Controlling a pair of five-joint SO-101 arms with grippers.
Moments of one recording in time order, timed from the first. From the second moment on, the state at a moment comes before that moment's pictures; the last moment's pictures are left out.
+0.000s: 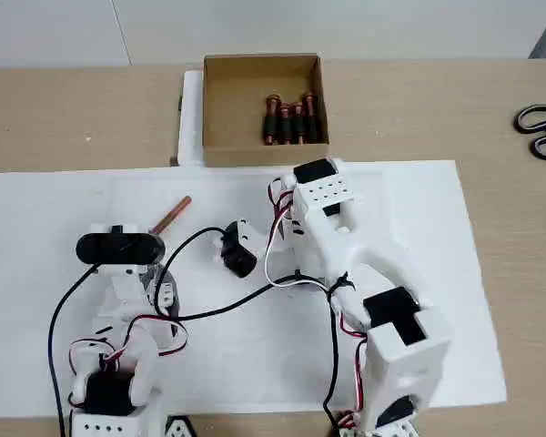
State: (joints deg) left arm -0.8 -103.1 91.8 61.9 9.2; right arm -23.1 17.4 3.8 89.7 77.1
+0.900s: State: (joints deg) left arm -0.8 -103.1 91.8 61.5 13.0; right arm -18.1 18.5 -1.0 86.5 64.3
